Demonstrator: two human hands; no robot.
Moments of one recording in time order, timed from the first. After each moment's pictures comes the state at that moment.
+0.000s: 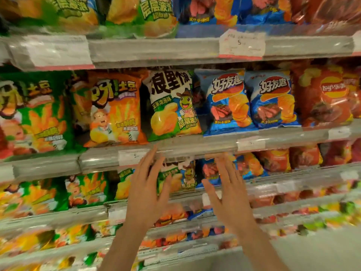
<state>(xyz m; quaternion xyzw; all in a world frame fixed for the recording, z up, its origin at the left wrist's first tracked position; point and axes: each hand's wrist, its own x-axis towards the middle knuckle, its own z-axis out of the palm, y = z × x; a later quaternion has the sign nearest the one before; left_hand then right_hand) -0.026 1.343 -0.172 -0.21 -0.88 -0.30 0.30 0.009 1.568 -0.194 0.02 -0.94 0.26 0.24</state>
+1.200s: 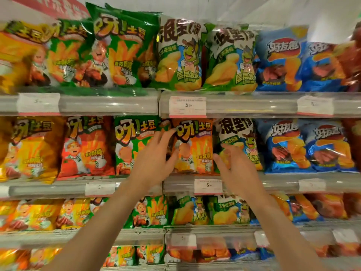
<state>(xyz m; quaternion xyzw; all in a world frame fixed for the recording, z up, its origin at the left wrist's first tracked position) -0.071 1.165 -0.013 -0.20 -0.90 -0.21 0.31 -0.062 1.409 -0.040 0.07 -0.92 0.25 0.29</state>
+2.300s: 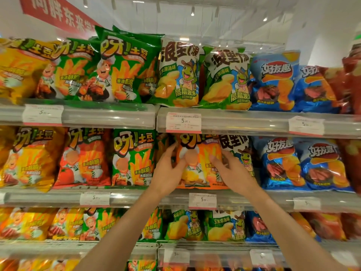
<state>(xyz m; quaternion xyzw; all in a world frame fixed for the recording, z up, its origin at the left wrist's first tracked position) -0.087 1.213 -0.021 -0.10 -0.82 -0.55 0.16 -0.076 1.419 0.002 0.10 -0.87 0.47 0.11</state>
